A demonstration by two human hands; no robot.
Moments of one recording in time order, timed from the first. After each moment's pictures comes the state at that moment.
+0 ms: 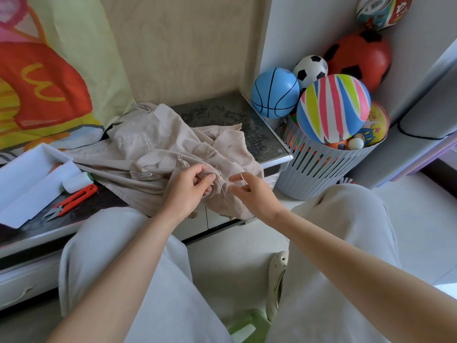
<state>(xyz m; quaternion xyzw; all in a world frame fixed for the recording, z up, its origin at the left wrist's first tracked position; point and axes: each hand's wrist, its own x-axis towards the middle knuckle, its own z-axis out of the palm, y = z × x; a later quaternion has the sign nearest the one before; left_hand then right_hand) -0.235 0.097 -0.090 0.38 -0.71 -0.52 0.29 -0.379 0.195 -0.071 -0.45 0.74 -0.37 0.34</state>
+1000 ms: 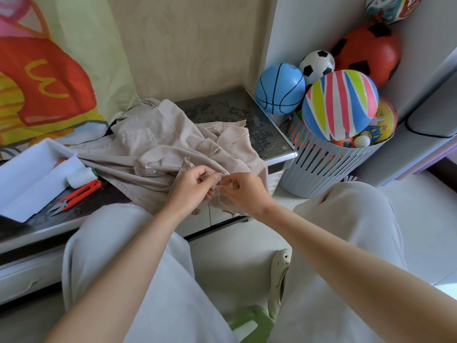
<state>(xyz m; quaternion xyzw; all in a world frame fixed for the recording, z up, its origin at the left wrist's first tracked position) -0.237 0.105 -0.084 0.42 -0.65 -0.58 0.26 -0.360 0.181 -0.067 -0.50 0.75 -0.31 0.29</state>
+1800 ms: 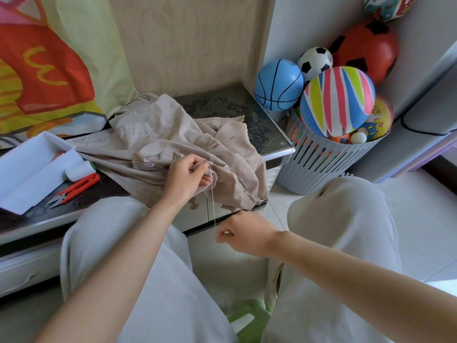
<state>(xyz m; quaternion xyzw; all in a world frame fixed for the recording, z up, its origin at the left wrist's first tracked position) -0.235 0.096 -0.090 0.44 -0.64 -0.55 0.31 -0.341 0.234 -0.089 -0.69 0.66 -0.05 0.29</state>
